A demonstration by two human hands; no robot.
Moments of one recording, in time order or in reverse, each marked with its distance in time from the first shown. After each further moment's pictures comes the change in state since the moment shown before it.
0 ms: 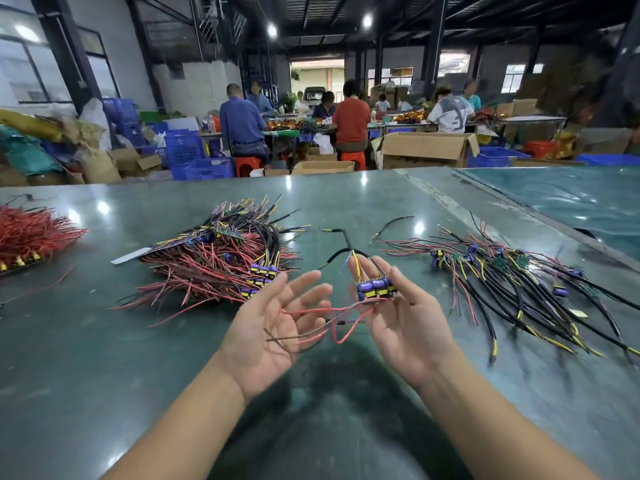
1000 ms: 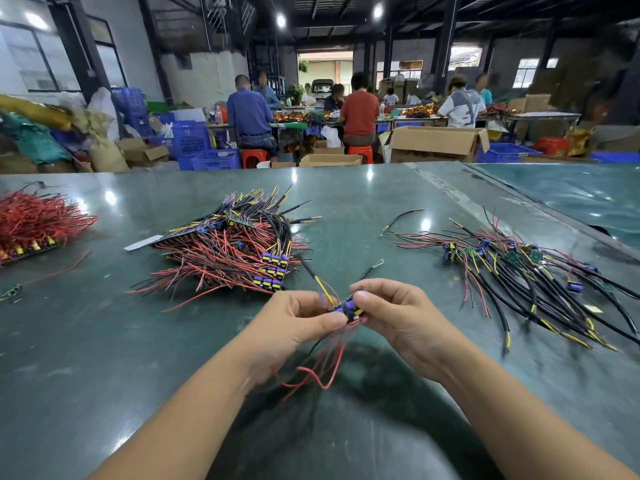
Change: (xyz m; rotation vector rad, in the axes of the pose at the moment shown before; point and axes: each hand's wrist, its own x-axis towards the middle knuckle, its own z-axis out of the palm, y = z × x) left_hand -0.004 -0.009 -0.009 0.715 -0.049 0.157; right_hand -0.002 0.009 -0.017 -0.640 -0.160 0.047
